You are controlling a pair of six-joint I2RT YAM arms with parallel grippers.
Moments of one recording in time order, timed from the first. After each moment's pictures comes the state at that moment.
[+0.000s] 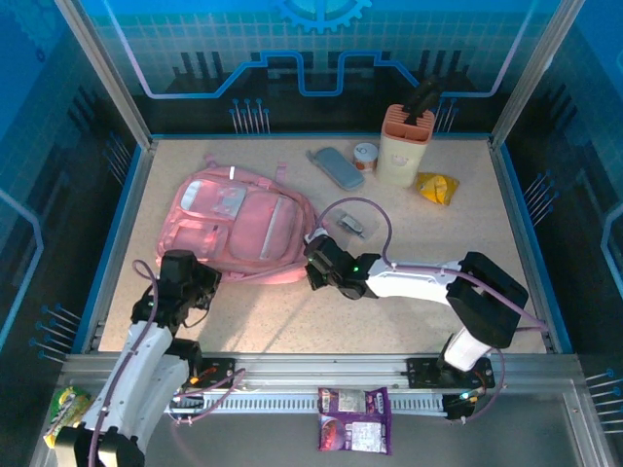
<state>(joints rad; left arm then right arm) -0.05 0.64 0.40 -0.61 0.11 -1.24 0.96 1.62 0.91 -0.17 0.26 0.42</state>
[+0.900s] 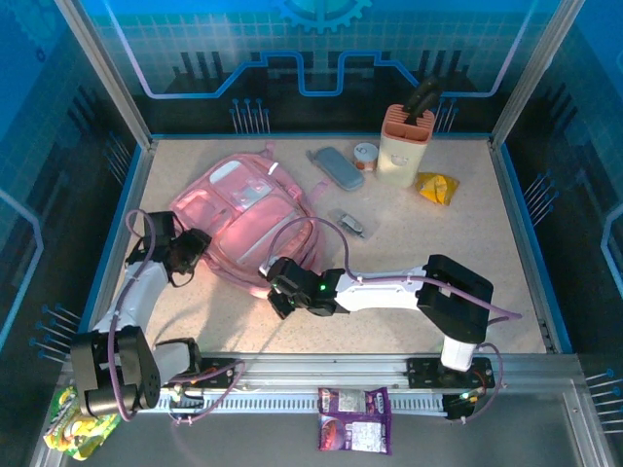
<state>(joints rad) 0.21 1.14 0.64 -0.45 0.22 -0.86 1.17 1.78 1.08 -0.17 0.11 0.35</state>
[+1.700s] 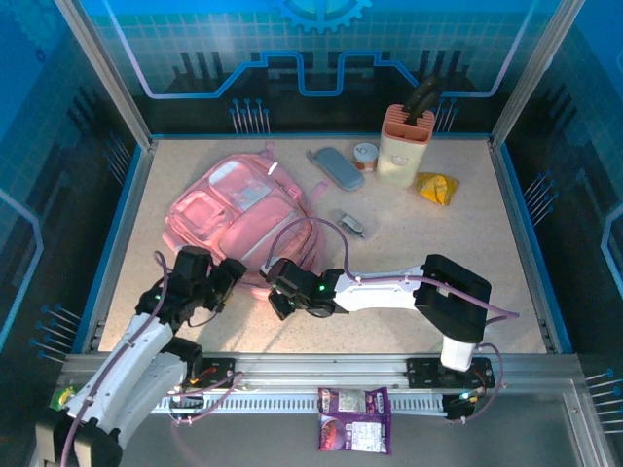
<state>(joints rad) -0.28 0.69 0.45 -0.65 0.18 -1.27 1.17 1.80 1.08 -0.17 0.10 0.41</state>
